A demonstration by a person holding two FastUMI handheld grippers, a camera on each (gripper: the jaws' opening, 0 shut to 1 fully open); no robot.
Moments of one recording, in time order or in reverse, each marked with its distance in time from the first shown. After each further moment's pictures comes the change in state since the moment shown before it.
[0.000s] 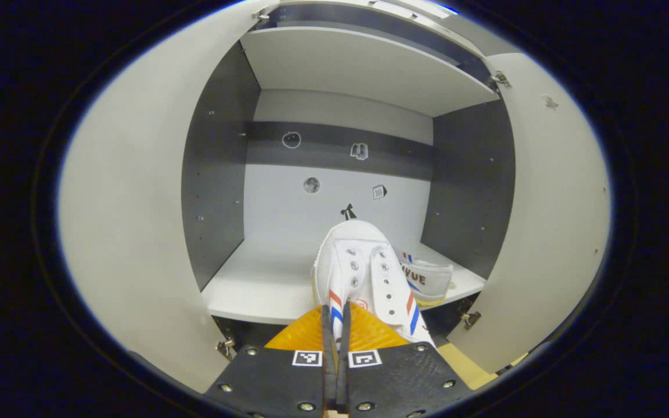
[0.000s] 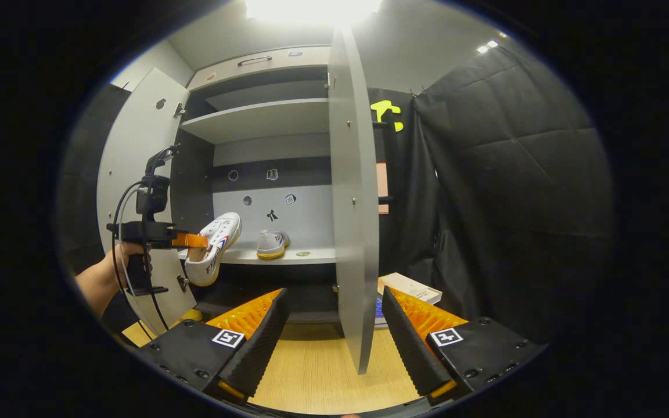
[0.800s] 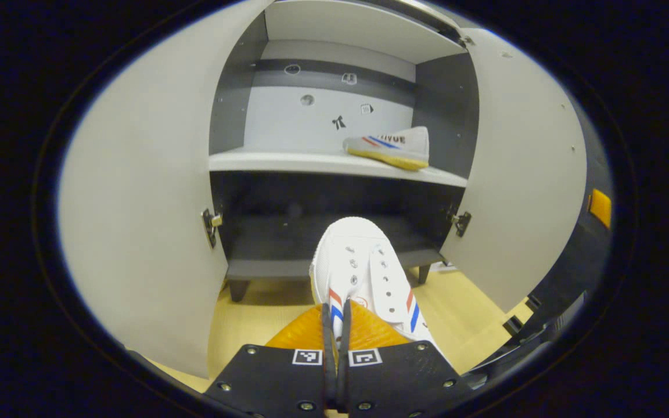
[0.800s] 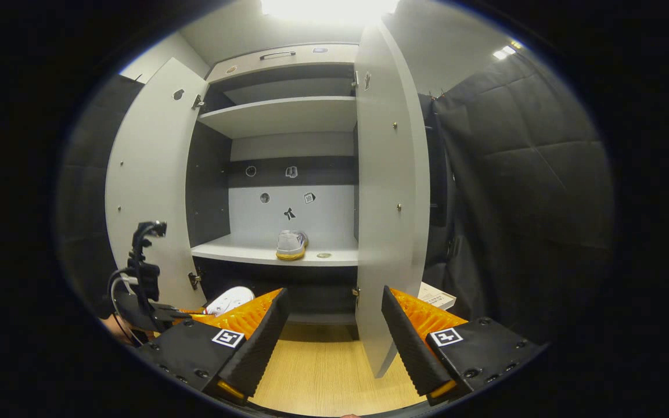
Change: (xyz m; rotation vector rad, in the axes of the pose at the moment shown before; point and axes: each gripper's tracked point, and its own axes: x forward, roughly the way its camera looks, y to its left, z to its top) left arm 0.002 -0.002 -0.007 -0.002 0.233 -0.065; right arm 0.009 0.045 0.006 -0.037 -0.006 0.070
